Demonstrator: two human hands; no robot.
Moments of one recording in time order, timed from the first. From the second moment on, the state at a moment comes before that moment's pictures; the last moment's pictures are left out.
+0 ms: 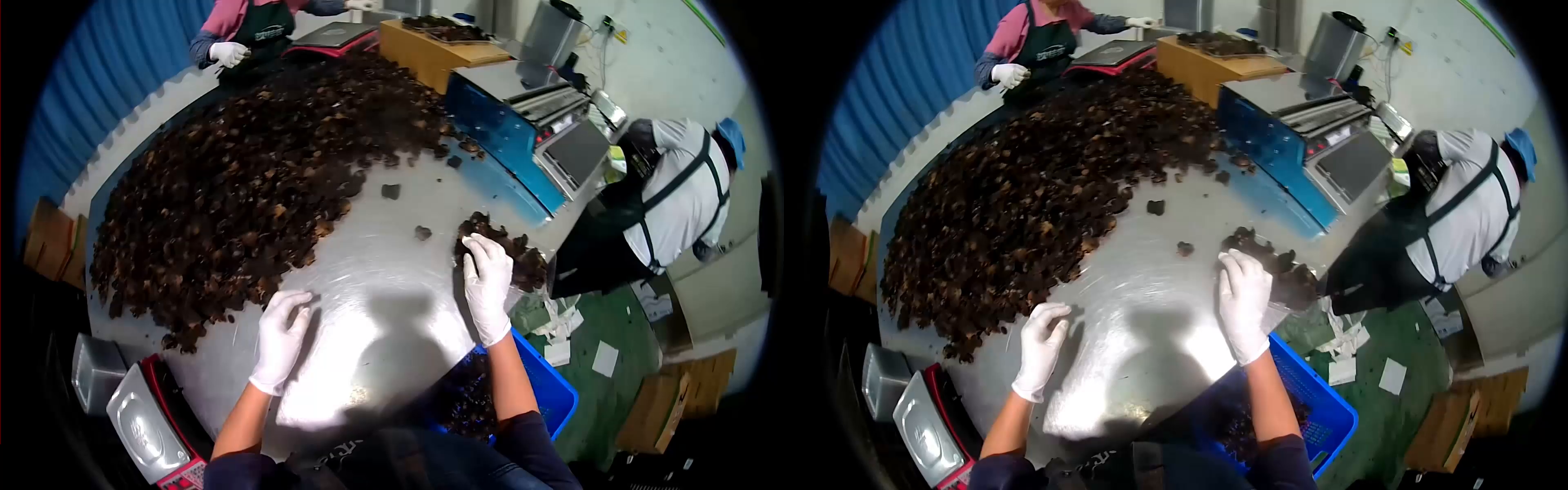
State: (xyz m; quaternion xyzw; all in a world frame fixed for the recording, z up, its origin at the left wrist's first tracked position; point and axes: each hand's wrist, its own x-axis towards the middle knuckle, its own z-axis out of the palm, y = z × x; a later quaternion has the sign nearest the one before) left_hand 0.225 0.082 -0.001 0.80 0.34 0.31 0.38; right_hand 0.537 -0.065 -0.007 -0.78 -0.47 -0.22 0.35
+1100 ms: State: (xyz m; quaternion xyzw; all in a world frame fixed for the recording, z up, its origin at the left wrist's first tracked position) left_hand -0.379 0.185 0.105 0.71 0.70 0.03 -0.06; right_hand 0.208 0.144 0.010 -0.60 -0.78 0.00 0.16
